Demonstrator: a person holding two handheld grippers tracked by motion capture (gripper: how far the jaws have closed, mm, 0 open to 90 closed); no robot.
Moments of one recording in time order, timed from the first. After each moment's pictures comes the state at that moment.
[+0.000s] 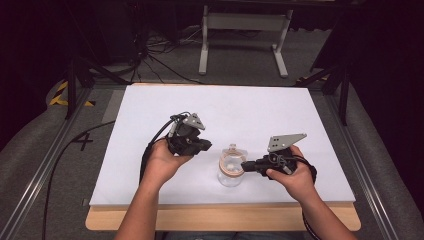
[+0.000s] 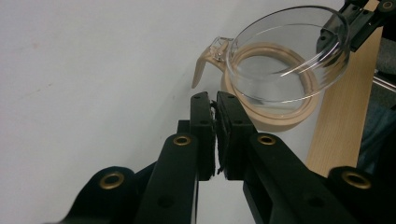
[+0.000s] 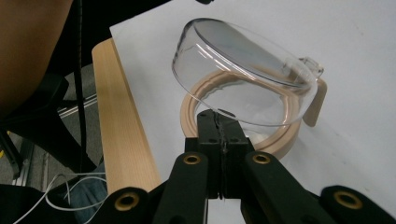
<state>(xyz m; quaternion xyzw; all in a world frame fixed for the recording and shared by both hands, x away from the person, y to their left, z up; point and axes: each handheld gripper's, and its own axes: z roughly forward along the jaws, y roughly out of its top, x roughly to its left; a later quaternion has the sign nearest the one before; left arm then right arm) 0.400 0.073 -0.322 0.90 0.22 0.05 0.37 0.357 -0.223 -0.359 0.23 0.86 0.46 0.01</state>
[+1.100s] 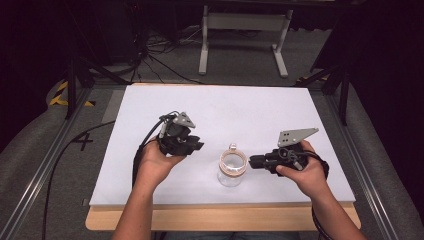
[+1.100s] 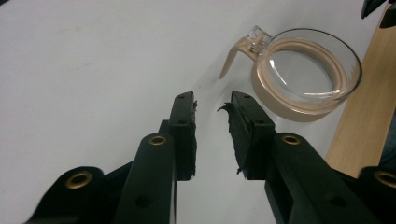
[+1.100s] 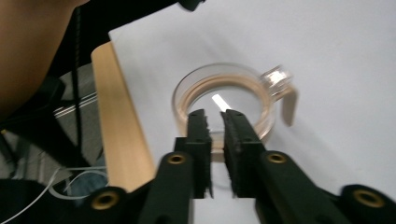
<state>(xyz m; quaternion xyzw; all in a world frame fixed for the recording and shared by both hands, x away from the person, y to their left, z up) 0.396 0.101 -0.322 0.88 0.28 0.08 0.38 0.360 -0.244 -0.335 0.23 0.86 0.46 0.03</state>
